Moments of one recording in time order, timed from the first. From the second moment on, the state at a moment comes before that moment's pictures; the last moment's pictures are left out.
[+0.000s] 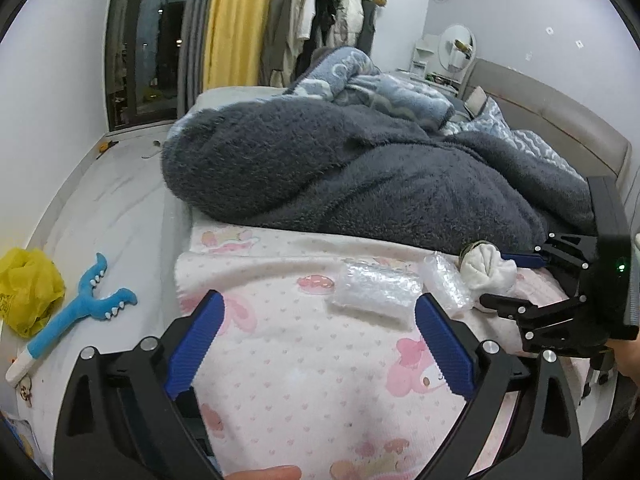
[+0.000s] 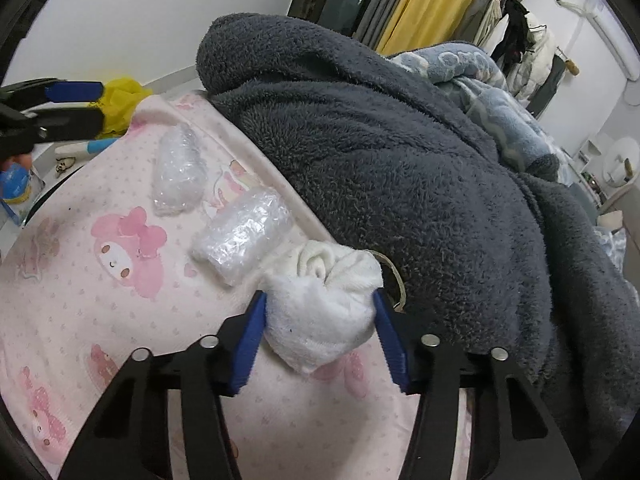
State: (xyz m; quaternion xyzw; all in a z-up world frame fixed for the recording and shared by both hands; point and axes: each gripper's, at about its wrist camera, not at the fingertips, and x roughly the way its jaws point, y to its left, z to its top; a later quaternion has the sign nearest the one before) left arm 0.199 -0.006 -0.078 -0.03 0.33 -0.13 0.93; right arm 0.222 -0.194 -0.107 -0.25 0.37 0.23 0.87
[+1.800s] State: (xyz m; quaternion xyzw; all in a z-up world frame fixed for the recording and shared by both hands) left arm 0.182 -0.013 -0.073 0.01 0.36 -0.12 0.93; right arm 0.162 -0.254 -0.032 0.12 0.36 0.24 0.89
